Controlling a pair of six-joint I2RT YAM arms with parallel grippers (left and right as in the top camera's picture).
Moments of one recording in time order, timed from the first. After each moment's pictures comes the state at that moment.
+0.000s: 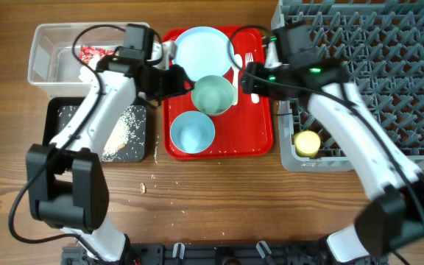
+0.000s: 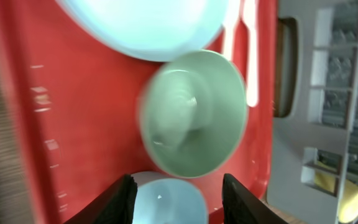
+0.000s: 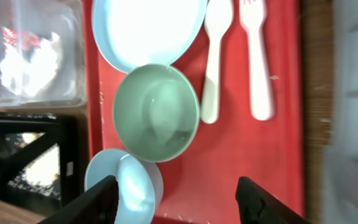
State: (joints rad) left arm -0.19 1.83 1.41 -0.73 0.47 -0.32; right arm 0.37 1.70 1.44 -0.78 -0.20 0.51
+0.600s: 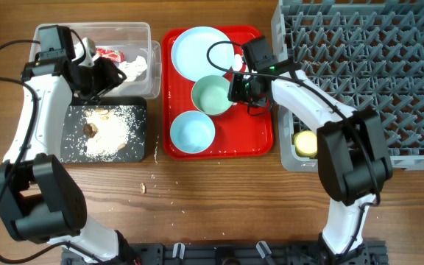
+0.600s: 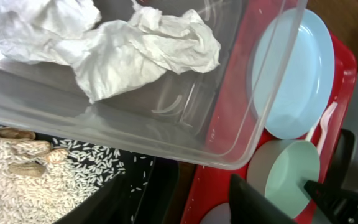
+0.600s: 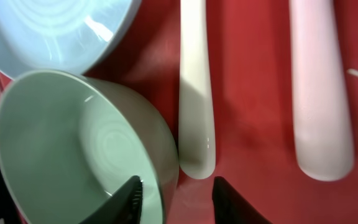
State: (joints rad) left arm 0.17 1.78 1.41 -0.79 0.37 -0.34; right arm 0.39 2.05 1.44 -0.59 -0.23 0.60
